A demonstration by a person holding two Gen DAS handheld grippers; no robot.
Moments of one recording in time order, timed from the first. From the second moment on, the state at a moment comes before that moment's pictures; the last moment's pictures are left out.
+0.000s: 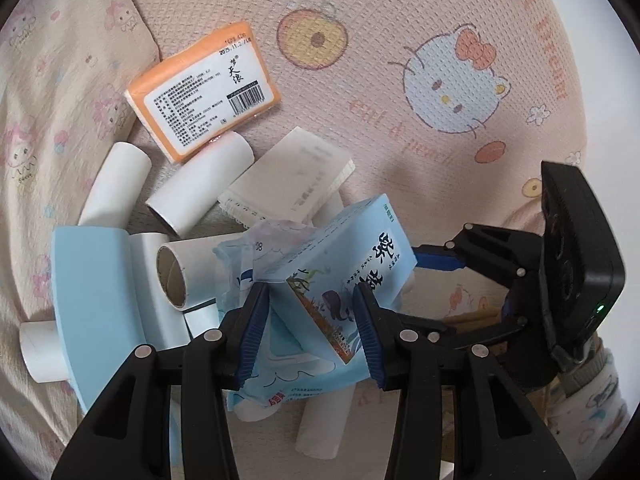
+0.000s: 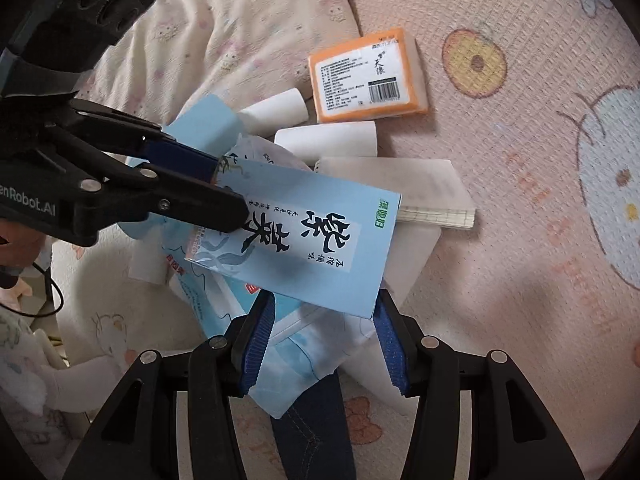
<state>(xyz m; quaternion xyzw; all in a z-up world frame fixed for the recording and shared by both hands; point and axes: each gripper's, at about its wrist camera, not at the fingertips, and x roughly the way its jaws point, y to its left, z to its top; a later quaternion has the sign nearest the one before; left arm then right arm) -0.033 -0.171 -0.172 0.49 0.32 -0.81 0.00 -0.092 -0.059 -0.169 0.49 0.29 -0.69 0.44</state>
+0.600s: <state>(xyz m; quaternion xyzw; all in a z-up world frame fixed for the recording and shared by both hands) -0.020 -0.152 -0.110 0.43 0.30 -0.85 -0.01 -0.055 -0.049 -0.109 0.45 0.26 -0.78 0.35</state>
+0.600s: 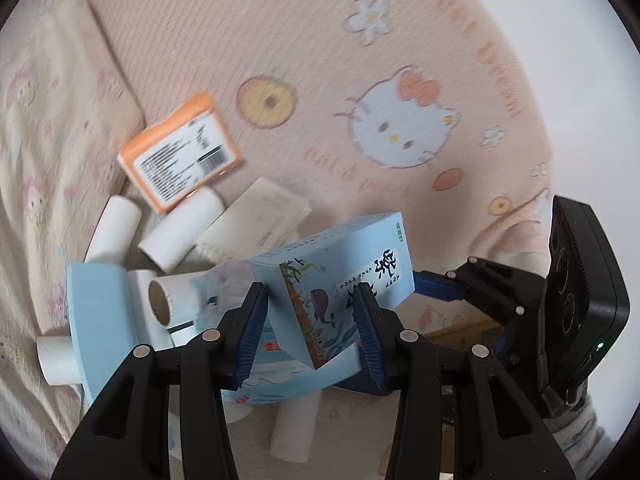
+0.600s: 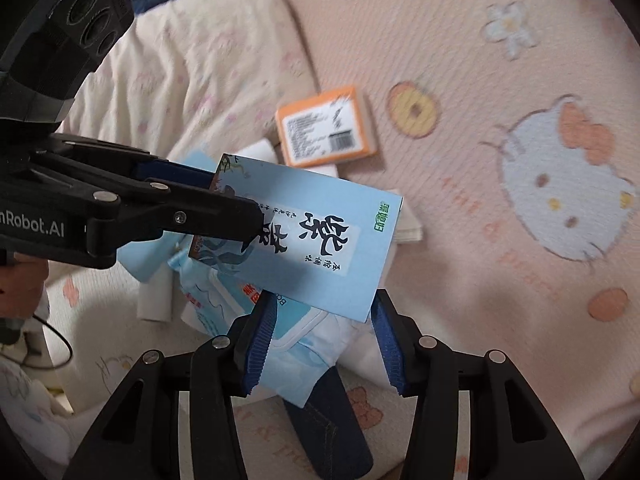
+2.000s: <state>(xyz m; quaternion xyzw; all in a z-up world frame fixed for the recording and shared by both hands) -0.069 0.149 -0.006 0.47 0.07 -0.83 -0.31 0.069 0.196 -0.011 0.45 0.13 -0.89 0.02</state>
